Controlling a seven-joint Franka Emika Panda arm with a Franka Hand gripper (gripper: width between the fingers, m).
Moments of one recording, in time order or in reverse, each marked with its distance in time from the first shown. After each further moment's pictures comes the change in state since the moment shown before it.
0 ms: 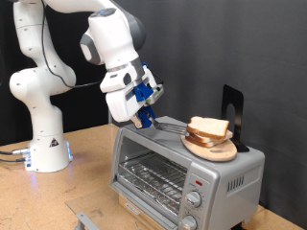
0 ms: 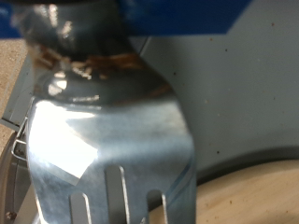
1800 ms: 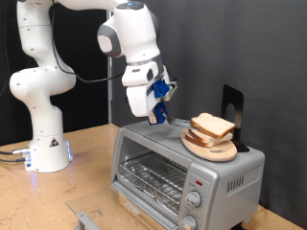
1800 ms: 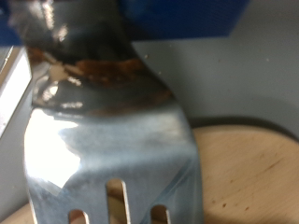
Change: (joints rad) arm 0.004 0.094 0.060 0.150 -0.075 -0.145 0.084
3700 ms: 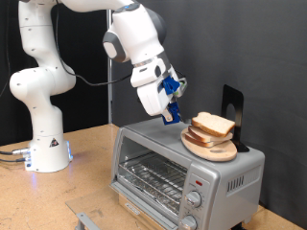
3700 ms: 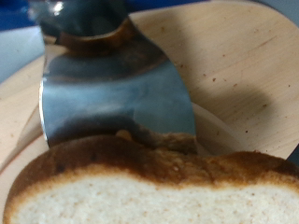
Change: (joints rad) arm 0.004 0.004 0.025 -0.031 0.177 0.220 -0.168
